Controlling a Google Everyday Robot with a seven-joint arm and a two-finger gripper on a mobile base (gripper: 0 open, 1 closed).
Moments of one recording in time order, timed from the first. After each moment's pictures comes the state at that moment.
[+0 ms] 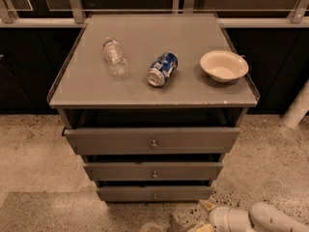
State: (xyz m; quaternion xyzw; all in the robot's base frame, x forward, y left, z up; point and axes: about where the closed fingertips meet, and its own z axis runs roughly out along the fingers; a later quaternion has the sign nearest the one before) arm 0.385 -0.166 0.370 -0.31 0.82 0.38 0.31
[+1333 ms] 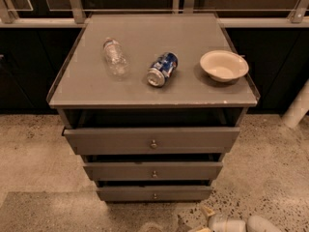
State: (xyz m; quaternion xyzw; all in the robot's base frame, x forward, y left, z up) arm 0.401 -0.182 0.281 -0.26 0.81 0.40 0.35
